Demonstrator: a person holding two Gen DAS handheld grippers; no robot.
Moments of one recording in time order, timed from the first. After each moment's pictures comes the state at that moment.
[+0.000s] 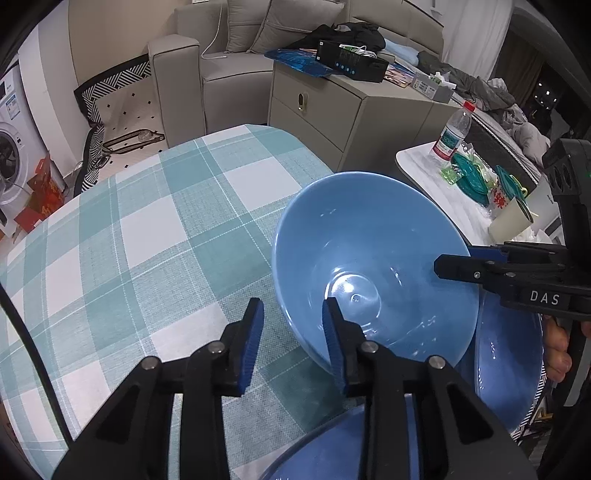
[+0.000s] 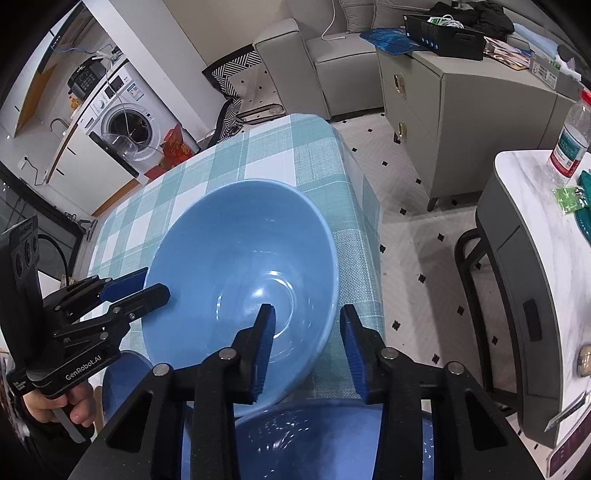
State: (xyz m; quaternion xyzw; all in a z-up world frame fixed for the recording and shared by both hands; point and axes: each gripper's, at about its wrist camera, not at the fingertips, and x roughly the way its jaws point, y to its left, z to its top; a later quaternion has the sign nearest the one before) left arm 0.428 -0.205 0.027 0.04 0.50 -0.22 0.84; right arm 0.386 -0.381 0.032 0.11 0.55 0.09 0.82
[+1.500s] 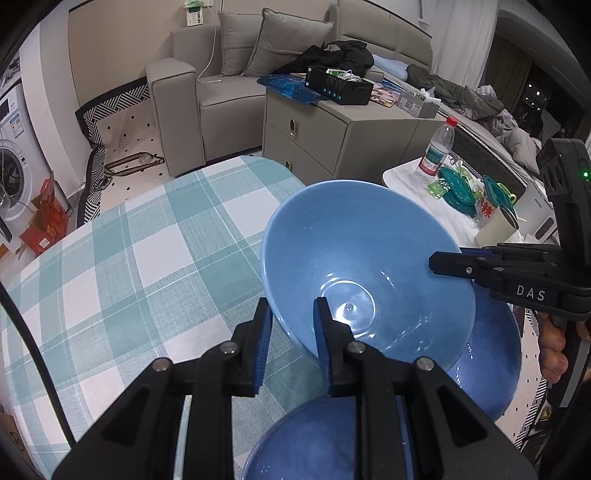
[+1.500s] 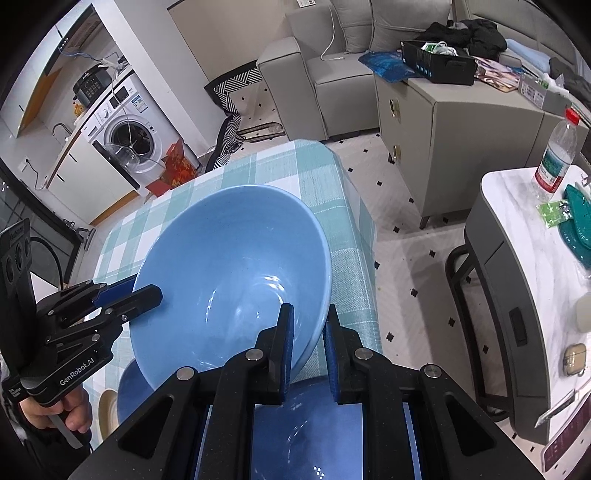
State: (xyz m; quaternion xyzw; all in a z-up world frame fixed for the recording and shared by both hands) left arm 0.408 -0.203 0.068 0.04 0.46 -0.23 0.86; right arm 0.364 -0.376 0.072 0.10 0.52 0.08 0.85
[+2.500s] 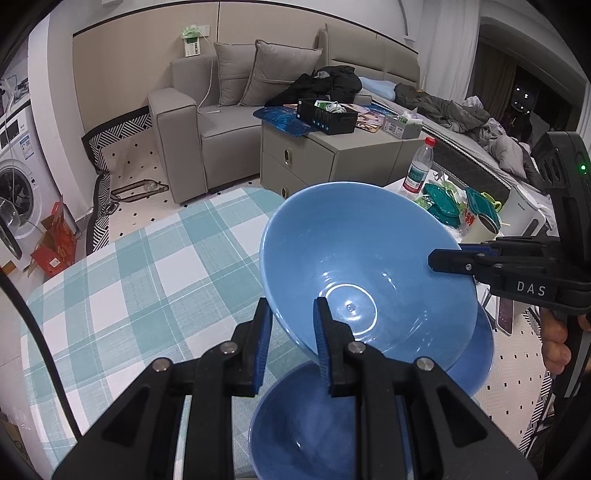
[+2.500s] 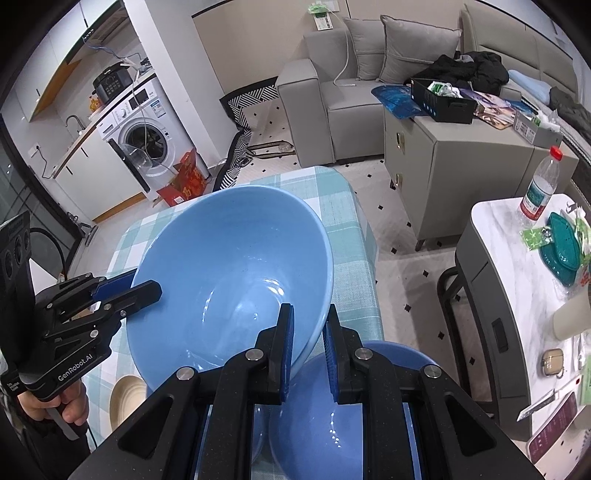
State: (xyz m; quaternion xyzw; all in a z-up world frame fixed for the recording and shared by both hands) left arm 0.359 -0.182 0.119 0.05 0.41 -0.23 0.88; right arm 0.317 -0.352 0.134 0.06 0.48 0.09 0.87
